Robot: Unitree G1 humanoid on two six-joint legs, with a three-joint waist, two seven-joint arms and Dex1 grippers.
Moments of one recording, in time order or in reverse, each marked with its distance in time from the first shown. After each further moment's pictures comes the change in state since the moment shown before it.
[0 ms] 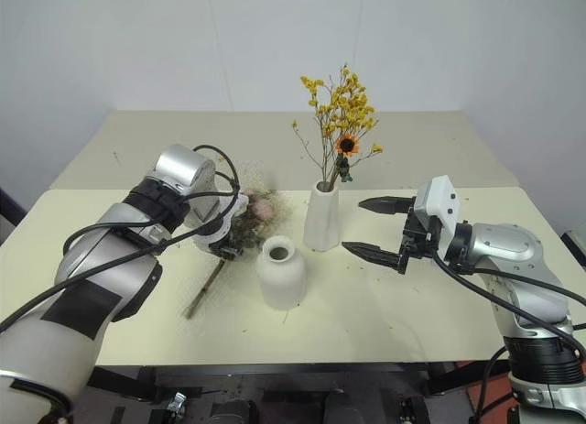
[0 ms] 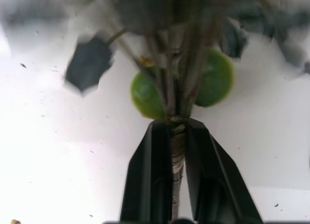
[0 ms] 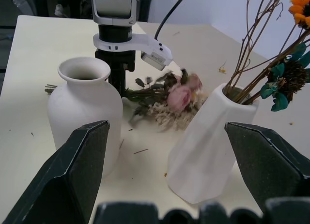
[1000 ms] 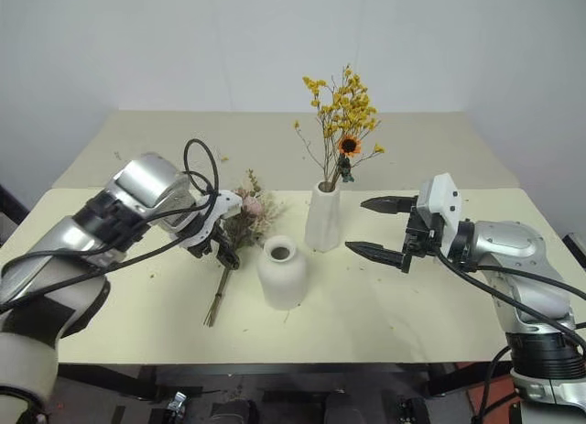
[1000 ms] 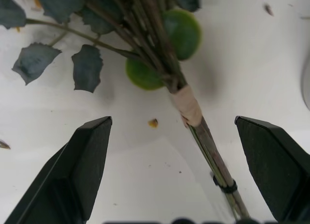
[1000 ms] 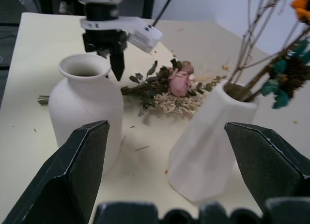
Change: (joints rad) left arm 0.078 0.181 -0.159 -0.336 -0.024 0.000 -0.260; right arm -0.005 -0.014 0.001 0.014 0.000 0.000 0.024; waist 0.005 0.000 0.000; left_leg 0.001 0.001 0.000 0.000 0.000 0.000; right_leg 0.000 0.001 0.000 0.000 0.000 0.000
